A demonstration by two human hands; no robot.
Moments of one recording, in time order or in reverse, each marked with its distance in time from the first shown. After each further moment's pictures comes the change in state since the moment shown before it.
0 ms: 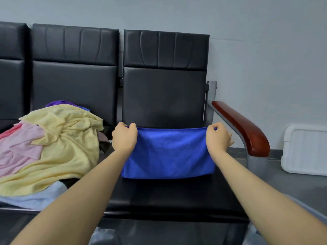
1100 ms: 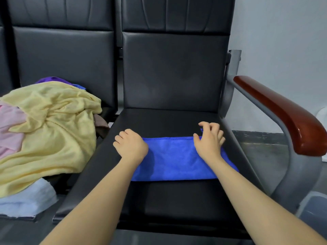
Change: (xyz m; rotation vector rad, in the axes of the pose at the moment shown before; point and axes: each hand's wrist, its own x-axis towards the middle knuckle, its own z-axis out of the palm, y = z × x) left_hand 0.016 -0.078 0.069 0.886 -0.186 0.004; right_hand -0.004 0.069 0.114 -0.305 -0.276 -0.263
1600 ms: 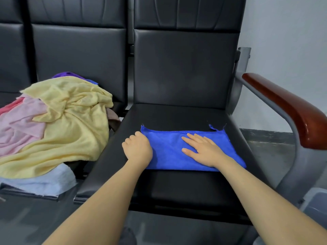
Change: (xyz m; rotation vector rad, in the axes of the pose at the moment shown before) left_hand -0.026 -0.029 0.000 0.130 -0.010 0.123; right_hand -0.028 0.005 -0.002 -0.310 -0.688 -0.416
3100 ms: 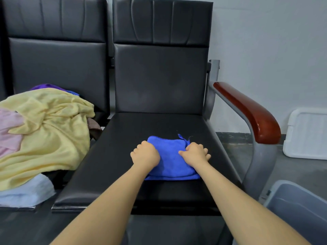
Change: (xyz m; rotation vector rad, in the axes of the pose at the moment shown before) left_hand -0.036 0.068 -0.007 -0.200 -0.204 0.060; right_hand -0.035 -0.010 -0.018 0.388 0.224 0.652
